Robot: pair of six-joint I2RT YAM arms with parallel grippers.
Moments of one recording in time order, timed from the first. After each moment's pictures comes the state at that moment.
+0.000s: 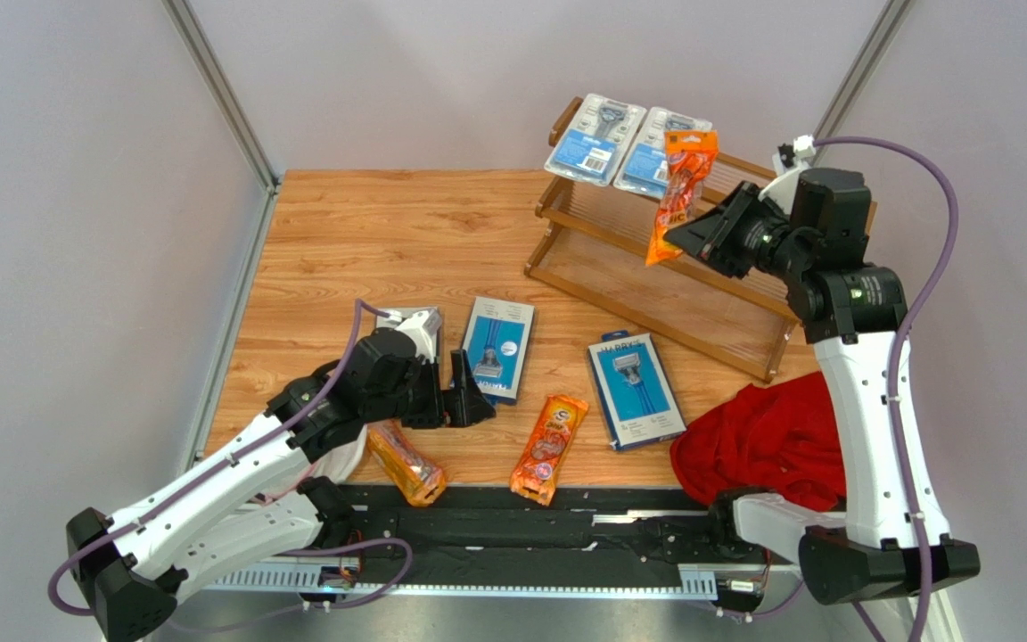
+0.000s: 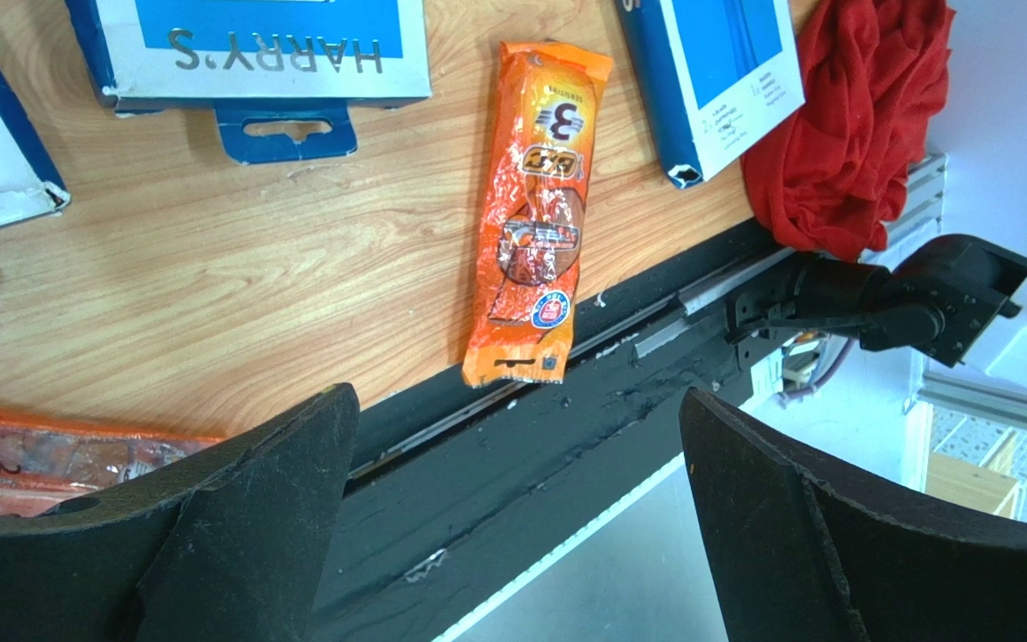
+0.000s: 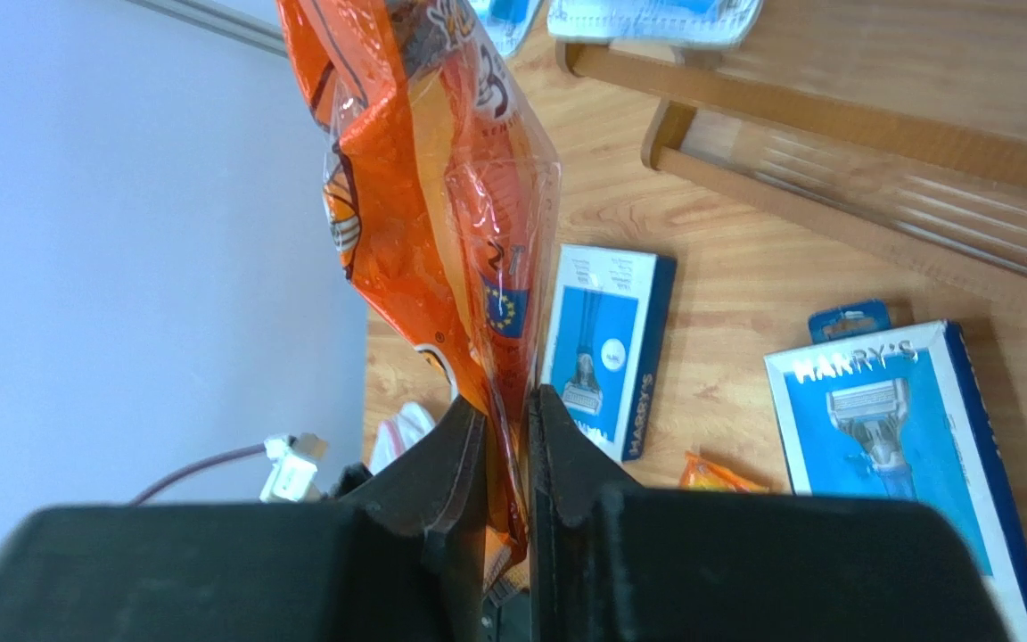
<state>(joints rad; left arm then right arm) -0.80 0.82 0.73 -0.61 0.13 -0.79 0.10 1.15 1.52 -0.81 -0.41 0.72</state>
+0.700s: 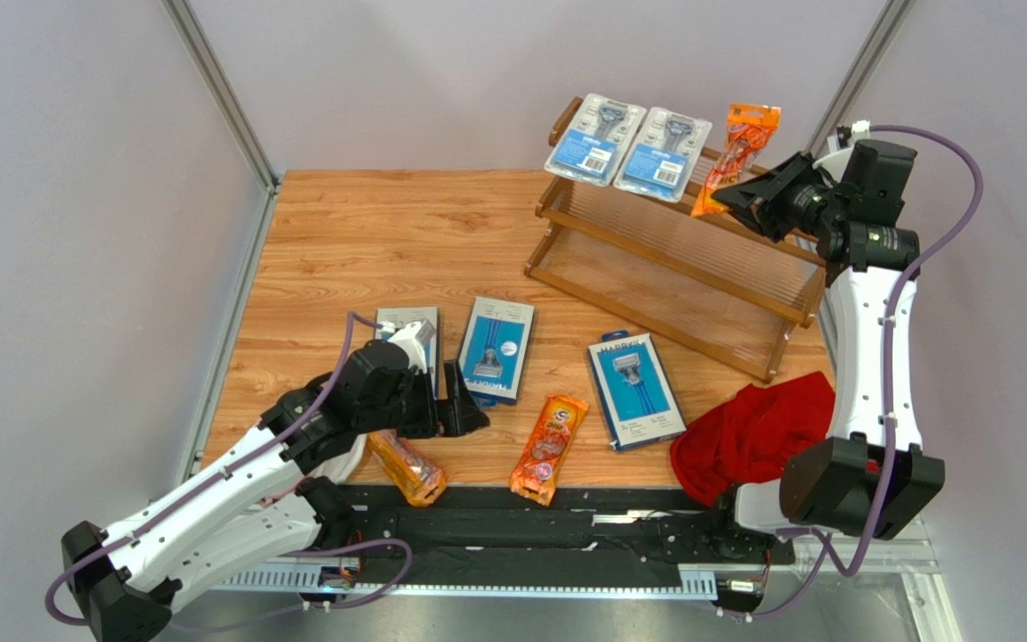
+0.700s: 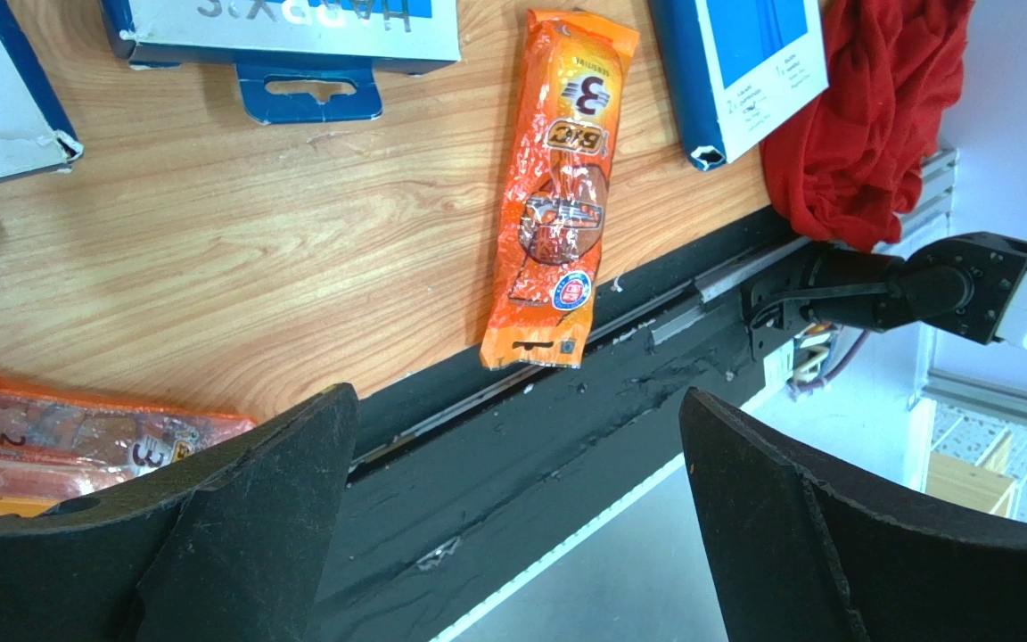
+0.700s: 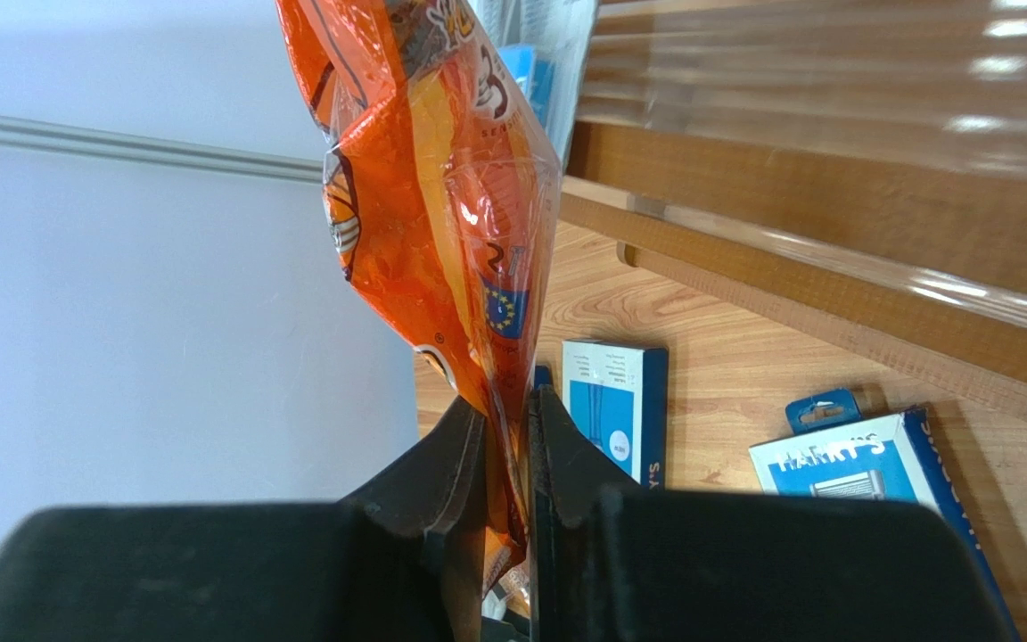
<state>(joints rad) -0.80 0.76 0.67 -0.61 0.13 -0.81 -0.23 1.37 1.54 -0.62 -0.65 0.81</state>
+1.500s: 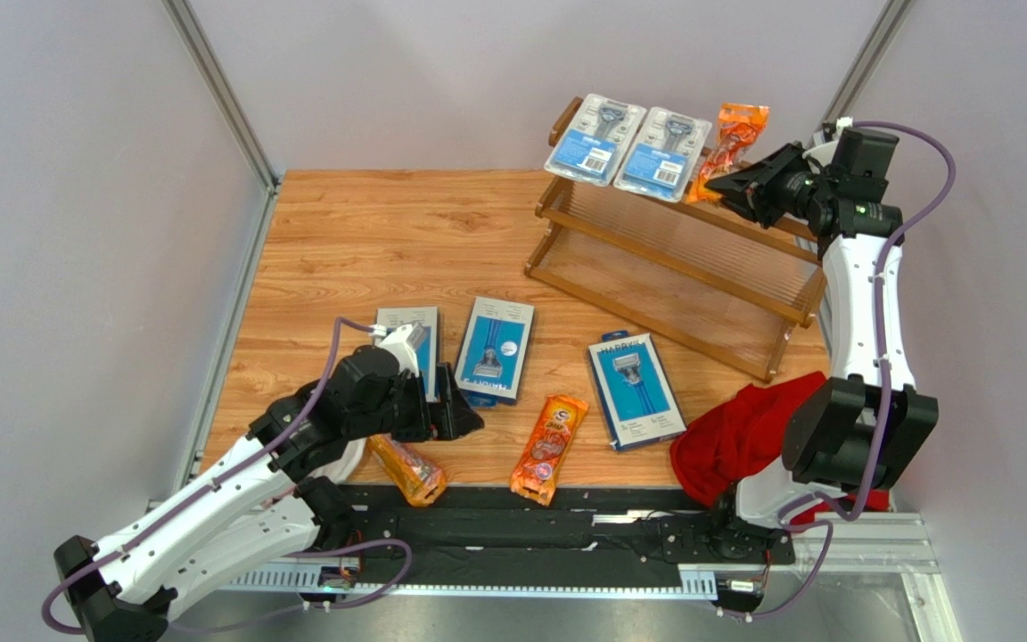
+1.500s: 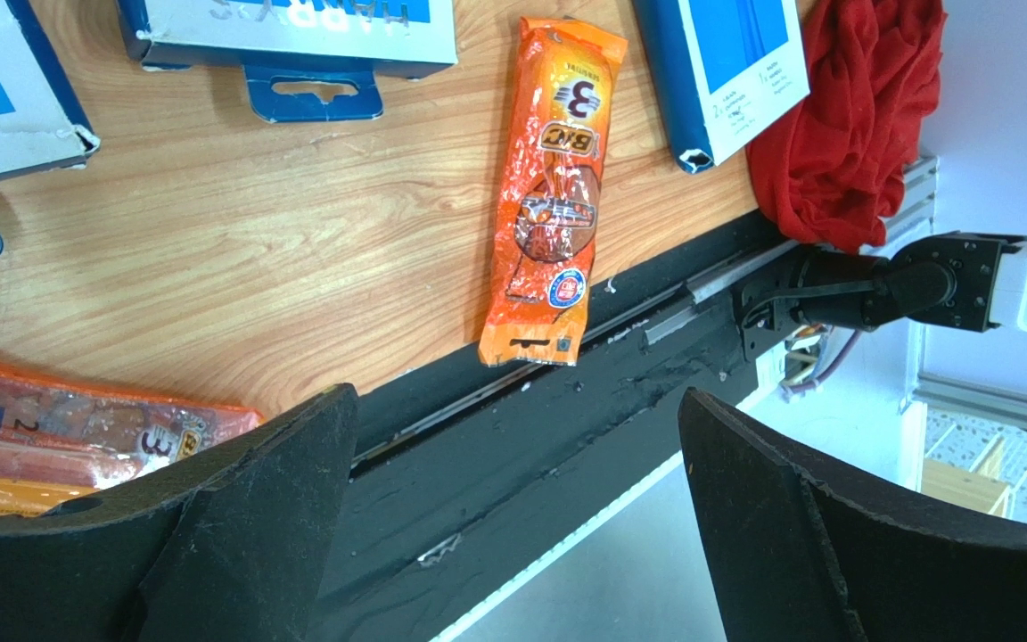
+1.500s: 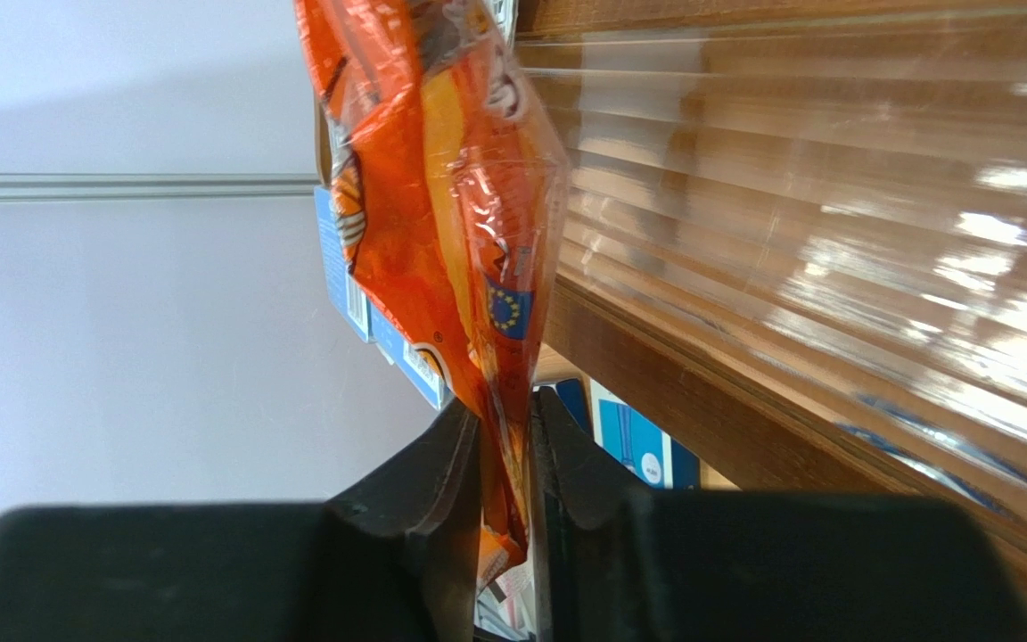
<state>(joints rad) -0.80 0.69 0.65 -0.64 0.12 -0.82 -0.24 1.56 1.60 -0.55 -0.72 0.89</state>
